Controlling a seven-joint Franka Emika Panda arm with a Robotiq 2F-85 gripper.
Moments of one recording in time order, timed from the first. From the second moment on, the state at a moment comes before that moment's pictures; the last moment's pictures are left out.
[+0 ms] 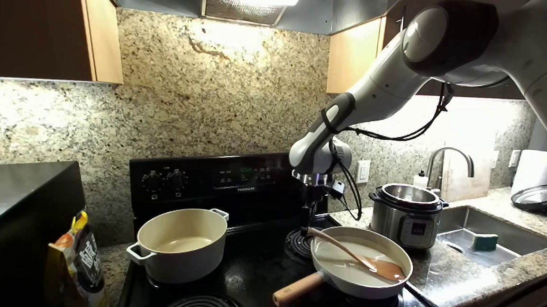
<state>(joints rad) -0.17 0.68 0.15 -1.81 0.00 2.41 -0.84</state>
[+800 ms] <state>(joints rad) -0.17 0.68 0.14 -1.81 0.00 2.42 -0.84</state>
